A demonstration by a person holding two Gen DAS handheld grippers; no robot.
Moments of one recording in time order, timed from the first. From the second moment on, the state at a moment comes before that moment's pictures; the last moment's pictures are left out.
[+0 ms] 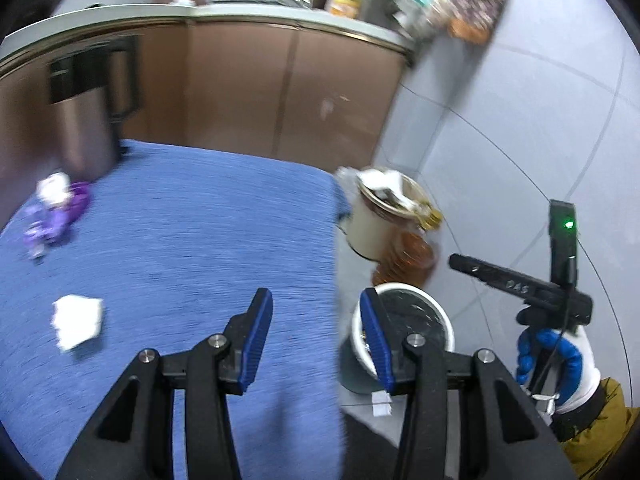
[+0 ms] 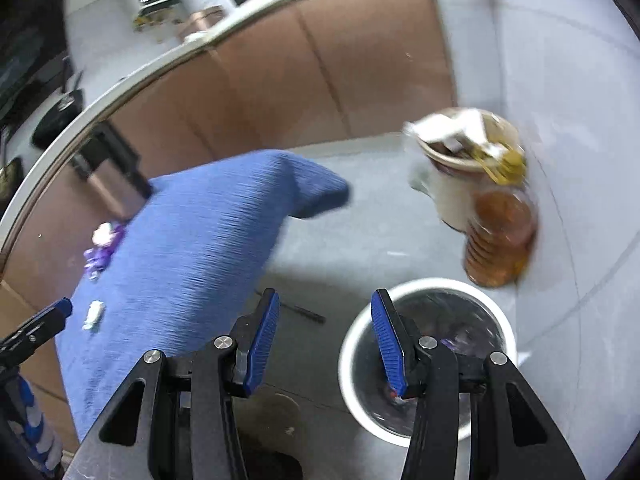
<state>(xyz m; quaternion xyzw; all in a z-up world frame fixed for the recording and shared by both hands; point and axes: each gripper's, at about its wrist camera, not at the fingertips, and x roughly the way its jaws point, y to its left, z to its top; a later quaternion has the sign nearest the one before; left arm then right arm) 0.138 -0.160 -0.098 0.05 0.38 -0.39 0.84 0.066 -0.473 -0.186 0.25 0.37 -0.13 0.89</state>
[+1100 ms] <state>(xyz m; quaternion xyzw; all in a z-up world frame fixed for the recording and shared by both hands) 0.415 0.047 -0.191 -0.14 0.40 -0.16 0.89 0.480 -0.138 -0.147 0.07 0.41 0.19 0.89</state>
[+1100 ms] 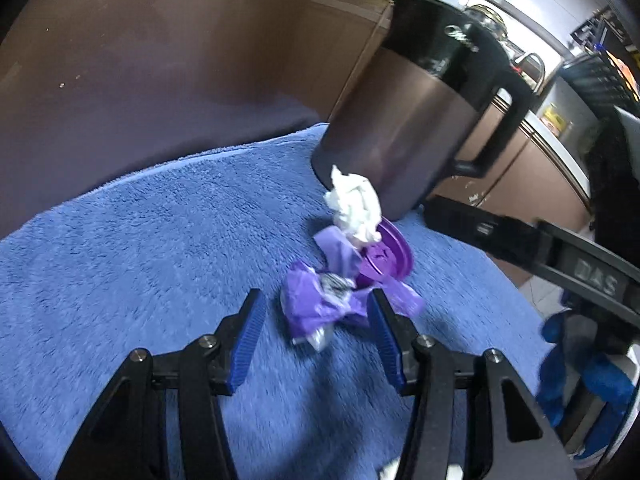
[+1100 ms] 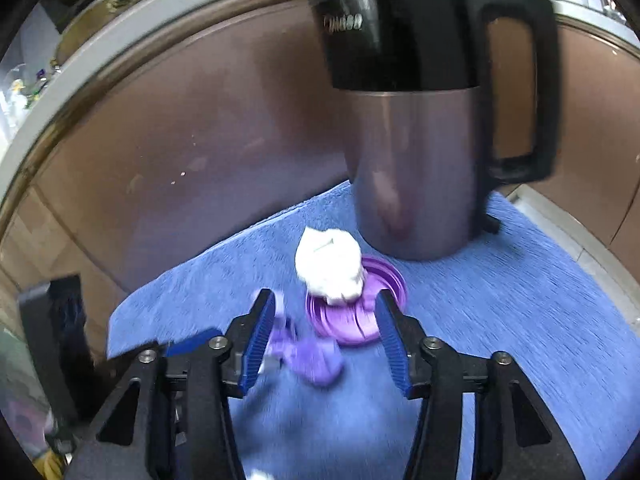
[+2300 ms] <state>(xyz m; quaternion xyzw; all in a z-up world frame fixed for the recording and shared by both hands) 0.379 0.071 -0.182 -0.17 0.37 -0.17 0.90 0.410 -0.159 -0.087 0.01 0.34 0.15 0.93</state>
